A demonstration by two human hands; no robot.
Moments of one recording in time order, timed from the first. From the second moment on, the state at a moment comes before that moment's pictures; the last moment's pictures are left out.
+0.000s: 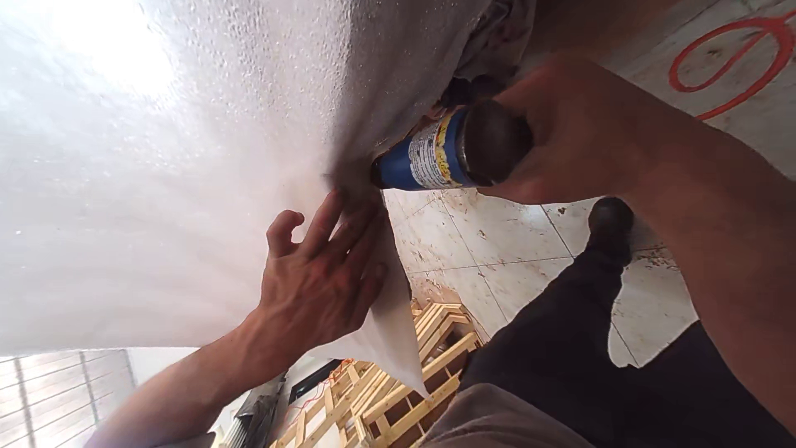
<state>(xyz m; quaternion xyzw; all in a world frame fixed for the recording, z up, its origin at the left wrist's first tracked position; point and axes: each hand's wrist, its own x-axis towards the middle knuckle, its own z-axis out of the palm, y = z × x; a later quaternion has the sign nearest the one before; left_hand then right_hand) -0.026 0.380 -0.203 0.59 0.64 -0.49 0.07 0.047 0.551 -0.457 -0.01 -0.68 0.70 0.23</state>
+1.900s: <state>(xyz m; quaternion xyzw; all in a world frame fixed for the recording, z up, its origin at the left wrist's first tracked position) 0.013 0.309 -0.192 0.68 0.63 -0.34 0.16 0.088 0.505 -0.462 0.06 -0.68 0.70 0.22</state>
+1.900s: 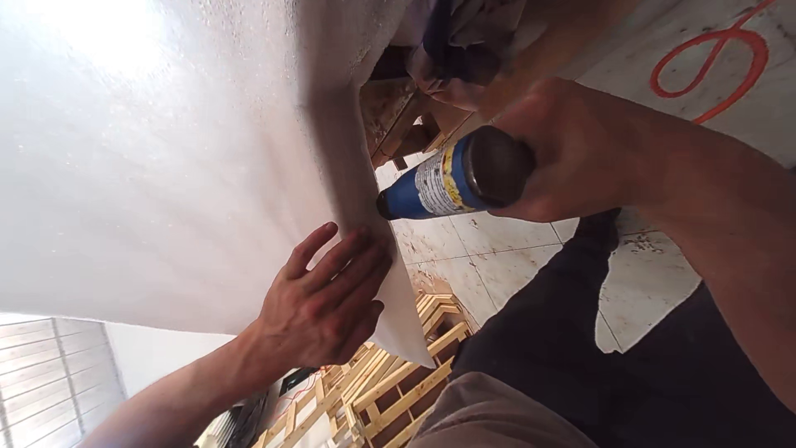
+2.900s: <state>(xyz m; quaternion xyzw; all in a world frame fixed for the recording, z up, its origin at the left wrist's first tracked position) -0.018 0.243 -0.190 0.84 0.40 -0.35 0.10 0.193 0.302 -0.449 -0.21 -0.62 0.62 0.42</state>
